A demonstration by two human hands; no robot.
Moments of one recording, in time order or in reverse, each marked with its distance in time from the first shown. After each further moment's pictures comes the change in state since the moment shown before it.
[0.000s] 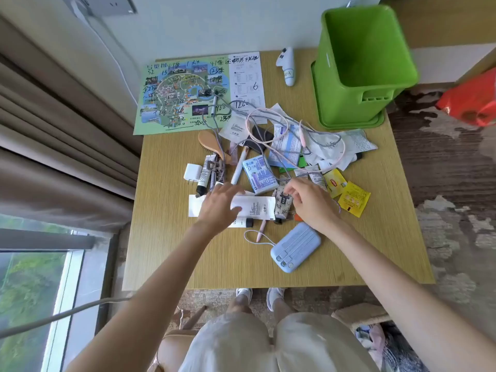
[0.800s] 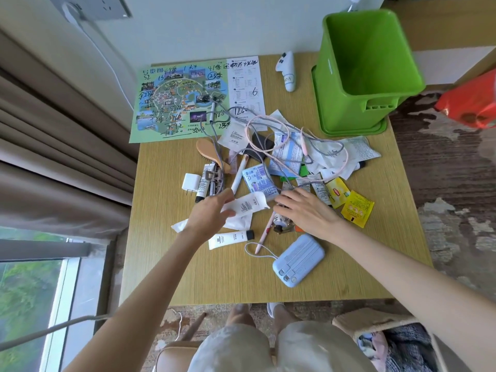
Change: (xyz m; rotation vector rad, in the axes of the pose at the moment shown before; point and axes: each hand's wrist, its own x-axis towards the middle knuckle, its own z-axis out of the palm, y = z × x) left_hand 0.015 -0.018 -0.015 0.022 -0.043 -0.037; right_hand 0.023 0.020 0.011 -0.645 -0.191 -0.590
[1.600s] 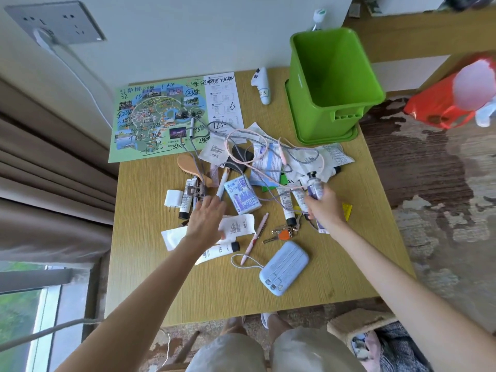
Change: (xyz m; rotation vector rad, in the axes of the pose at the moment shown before) left_hand 0.026 0.016 0.020 0.509 -0.077 0.146; right_hand -0.031 0.028 -0.023 1.180 0.373 1.302
